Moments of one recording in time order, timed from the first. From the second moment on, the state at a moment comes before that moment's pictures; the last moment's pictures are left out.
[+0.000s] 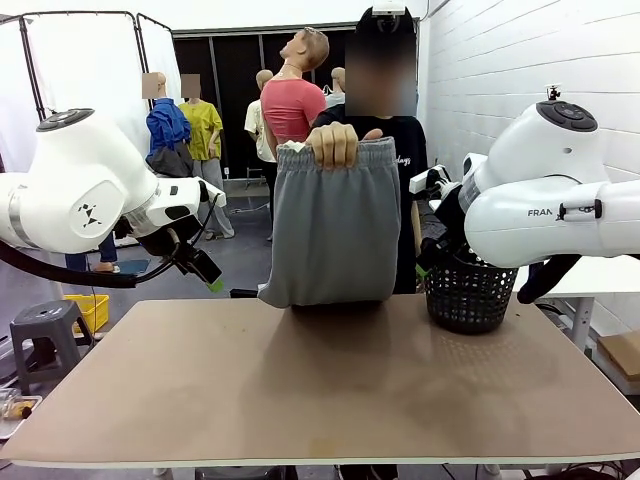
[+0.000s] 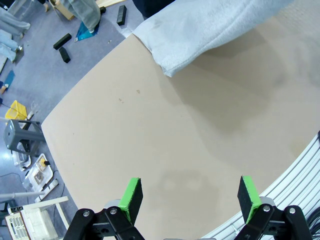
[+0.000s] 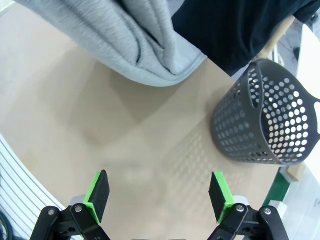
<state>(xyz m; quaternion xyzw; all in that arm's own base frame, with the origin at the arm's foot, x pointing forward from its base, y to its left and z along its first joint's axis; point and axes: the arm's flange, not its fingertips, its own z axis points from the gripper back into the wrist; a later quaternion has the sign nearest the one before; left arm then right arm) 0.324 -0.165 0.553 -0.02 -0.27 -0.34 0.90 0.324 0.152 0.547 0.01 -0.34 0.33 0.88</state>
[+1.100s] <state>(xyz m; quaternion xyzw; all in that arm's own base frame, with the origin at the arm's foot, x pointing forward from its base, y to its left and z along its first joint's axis) 0.347 -0.139 0.555 0.00 -0.11 -0.73 0.68 0.348 0.117 0.551 -0.06 -0.31 0.62 0.72</state>
